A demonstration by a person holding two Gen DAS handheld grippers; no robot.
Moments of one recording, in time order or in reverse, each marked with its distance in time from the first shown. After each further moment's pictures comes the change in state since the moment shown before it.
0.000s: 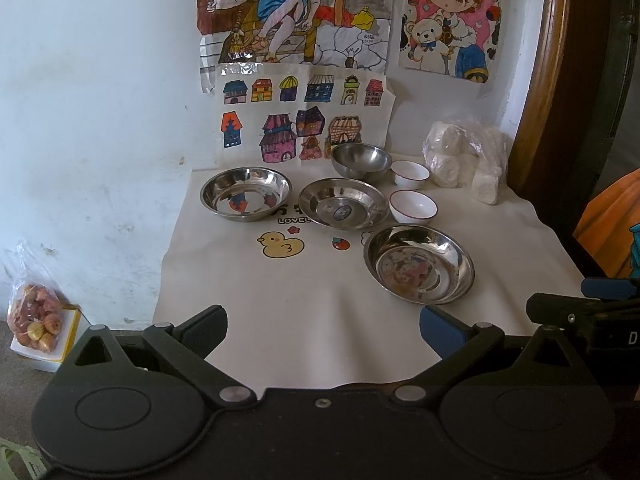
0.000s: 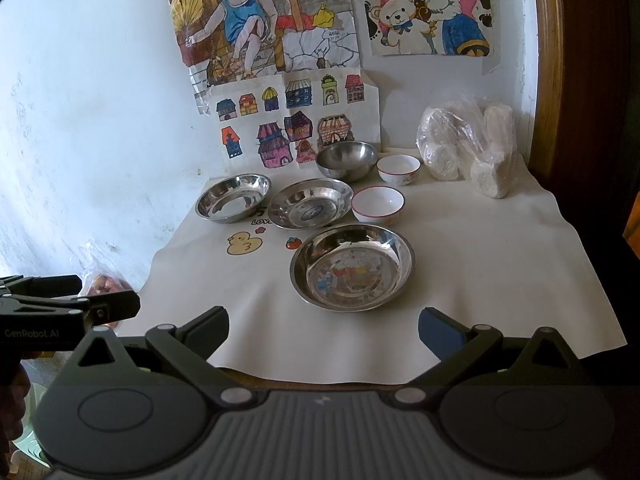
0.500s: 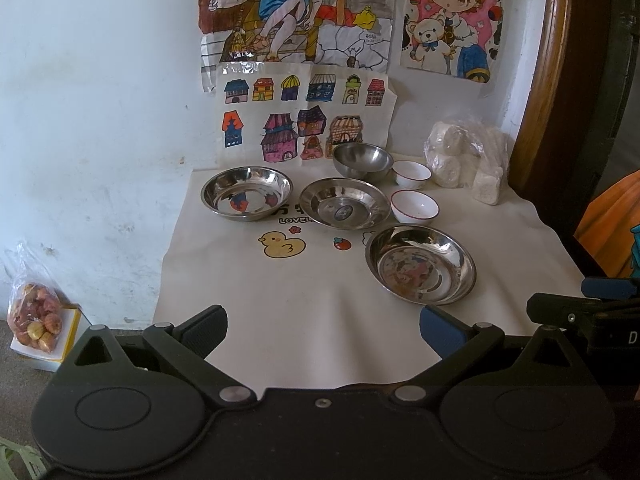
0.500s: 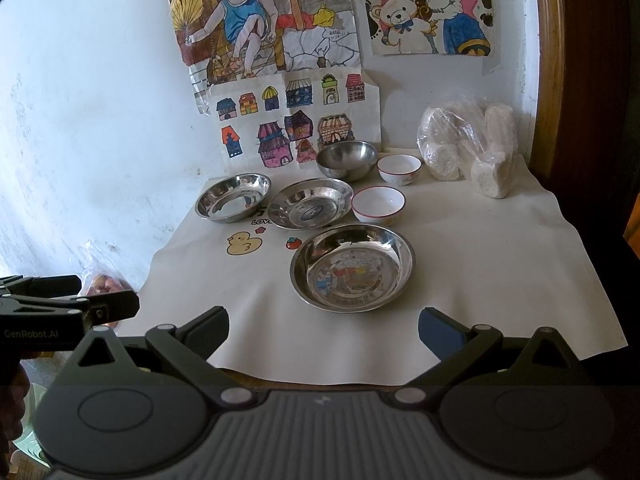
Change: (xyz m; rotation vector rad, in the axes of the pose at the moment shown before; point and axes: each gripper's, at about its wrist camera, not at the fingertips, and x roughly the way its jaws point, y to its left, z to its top) left arm 0.001 0.001 0.000 0.000 0.003 0.000; right arm 0.001 0.001 0.000 0.000 0.000 0.002
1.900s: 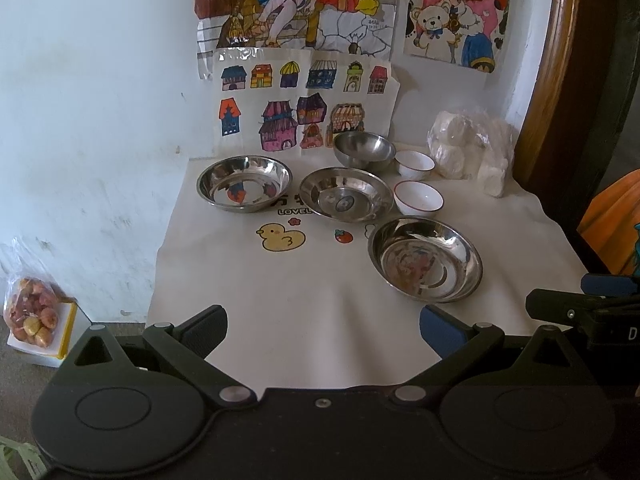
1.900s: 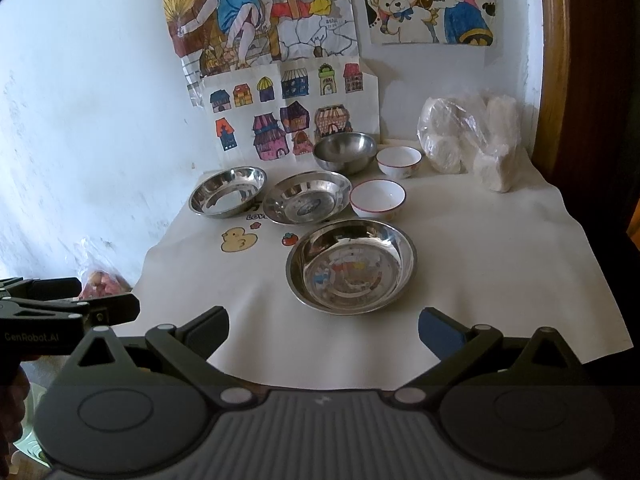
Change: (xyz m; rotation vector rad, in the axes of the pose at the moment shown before) left arm 0.020 0.000 0.002 -0.003 0.040 0.002; right arm 0.018 -0.001 0.005 0.004 0.032 -0.001
